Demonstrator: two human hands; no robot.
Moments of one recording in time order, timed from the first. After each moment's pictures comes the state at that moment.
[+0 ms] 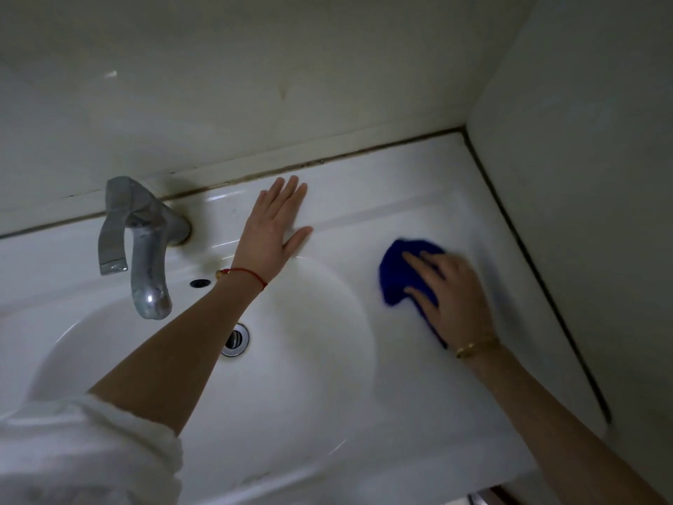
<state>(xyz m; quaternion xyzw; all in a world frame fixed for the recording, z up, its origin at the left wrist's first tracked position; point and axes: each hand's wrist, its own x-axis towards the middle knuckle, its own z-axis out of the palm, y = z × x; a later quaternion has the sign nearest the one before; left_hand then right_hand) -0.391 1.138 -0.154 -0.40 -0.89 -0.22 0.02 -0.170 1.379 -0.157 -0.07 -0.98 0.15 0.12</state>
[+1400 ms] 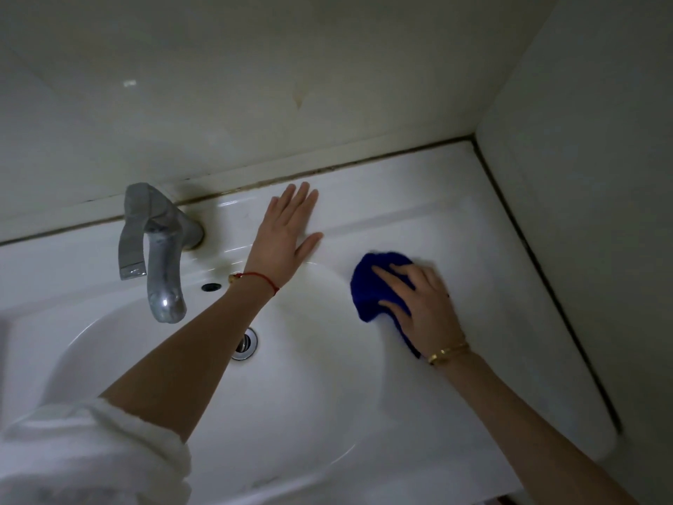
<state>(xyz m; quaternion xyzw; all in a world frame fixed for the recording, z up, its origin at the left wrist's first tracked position) -0.388 1.140 -0.151 -0.39 -0.90 -0.20 0.00 -0.188 1.333 -0.161 -0.05 -0.97 0.21 0.10</state>
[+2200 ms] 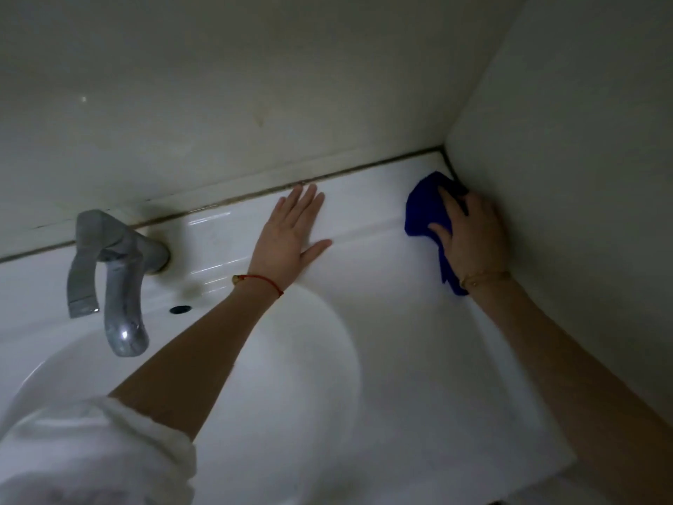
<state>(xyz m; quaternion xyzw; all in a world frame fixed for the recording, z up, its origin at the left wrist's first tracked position) -0.398 1.195 -0.156 -0.44 -0.88 -0.18 0.03 -0.246 1.456 -0.106 -0.23 -0.97 0.08 0.05</state>
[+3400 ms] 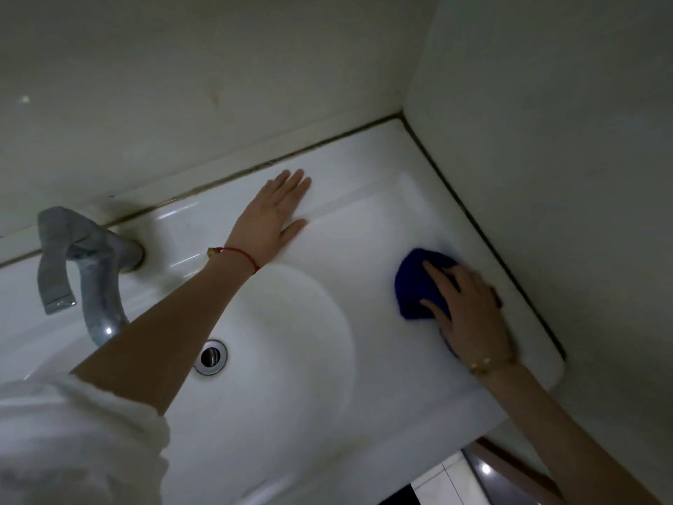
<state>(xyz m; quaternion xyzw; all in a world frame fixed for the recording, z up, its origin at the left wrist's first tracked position) -0.403 1.193 -0.148 -0.54 -0.82 -0.19 -0.02 -0.089 1.378 -0.135 -0.22 -0.97 0.08 0.08</state>
